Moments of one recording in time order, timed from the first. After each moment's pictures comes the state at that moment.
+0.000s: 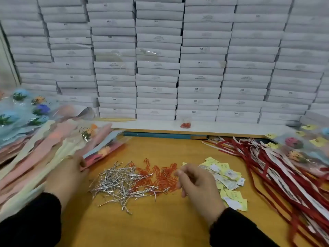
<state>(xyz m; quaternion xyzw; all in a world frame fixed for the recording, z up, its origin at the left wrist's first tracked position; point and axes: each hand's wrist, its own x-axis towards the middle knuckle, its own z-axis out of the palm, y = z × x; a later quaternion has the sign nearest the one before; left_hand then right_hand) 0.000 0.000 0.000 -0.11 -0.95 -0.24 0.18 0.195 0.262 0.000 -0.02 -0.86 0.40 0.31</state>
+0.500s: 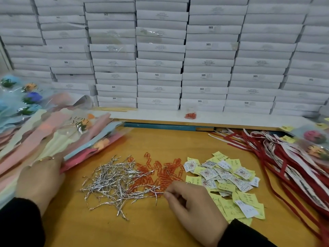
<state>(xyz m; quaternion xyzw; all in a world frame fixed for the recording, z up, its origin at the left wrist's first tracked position) -0.058 -0.041 -0.039 -0.08 -0.97 -0.07 0.23 0.178 0.253 -0.019 0.07 -0.92 0.31 0.23</state>
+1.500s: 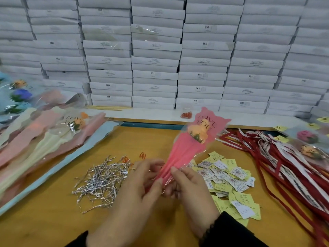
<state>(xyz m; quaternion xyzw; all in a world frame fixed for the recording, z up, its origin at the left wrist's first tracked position) 0.118 0.120 0.002 -0.34 -0.73 -0.60 0.02 0.157 0.244 -0.009 -0.10 -0.62 0.76 0.18</state>
